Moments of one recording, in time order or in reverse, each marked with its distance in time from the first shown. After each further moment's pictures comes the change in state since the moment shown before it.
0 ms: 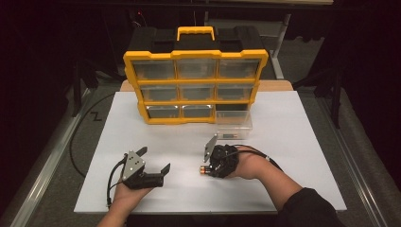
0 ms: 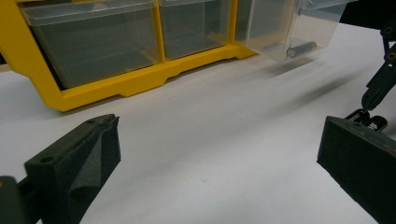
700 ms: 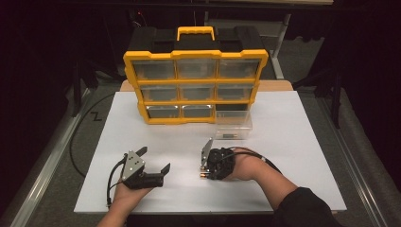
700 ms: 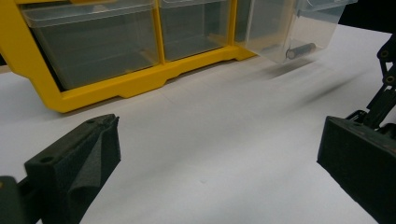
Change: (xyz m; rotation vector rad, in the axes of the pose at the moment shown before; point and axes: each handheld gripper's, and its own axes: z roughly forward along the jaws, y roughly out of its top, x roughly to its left) left arm 0.000 0.000 0.000 -0.003 -0.001 -0.001; right arm 0.003 0.005 0.014 0.047 0.042 -0.038
